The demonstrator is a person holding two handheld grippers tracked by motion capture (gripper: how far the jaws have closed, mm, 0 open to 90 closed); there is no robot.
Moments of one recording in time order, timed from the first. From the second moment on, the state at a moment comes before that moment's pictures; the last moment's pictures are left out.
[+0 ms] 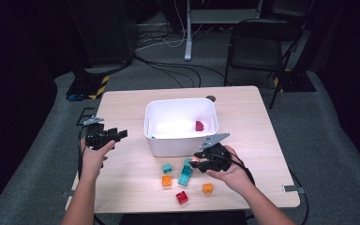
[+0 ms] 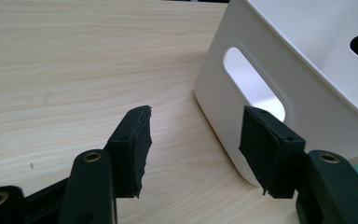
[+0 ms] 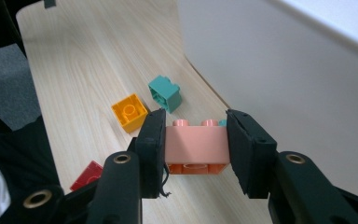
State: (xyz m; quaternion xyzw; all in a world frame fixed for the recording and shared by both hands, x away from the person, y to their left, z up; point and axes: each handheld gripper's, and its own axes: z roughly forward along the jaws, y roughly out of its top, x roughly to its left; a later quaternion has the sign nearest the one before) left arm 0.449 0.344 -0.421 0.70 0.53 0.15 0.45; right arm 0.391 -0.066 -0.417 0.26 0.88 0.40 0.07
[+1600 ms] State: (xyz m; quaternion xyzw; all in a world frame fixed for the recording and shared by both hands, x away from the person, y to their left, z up) left arm 0.450 0.346 -0.422 0.70 0.53 0.15 0.45; right arm 0.491 -0.028 -0.332 0.25 0.86 0.42 0.11
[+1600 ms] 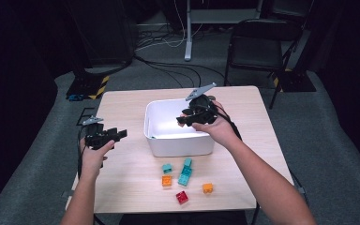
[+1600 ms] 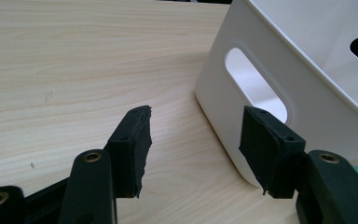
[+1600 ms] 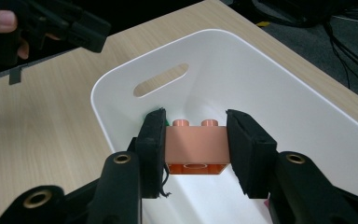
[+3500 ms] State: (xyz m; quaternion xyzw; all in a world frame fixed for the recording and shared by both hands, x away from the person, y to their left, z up) left arm 0.450 0.349 -0.421 0.70 0.54 0.15 0.45; right arm 0.519 0.004 -0.342 0.28 0.85 0.43 0.13
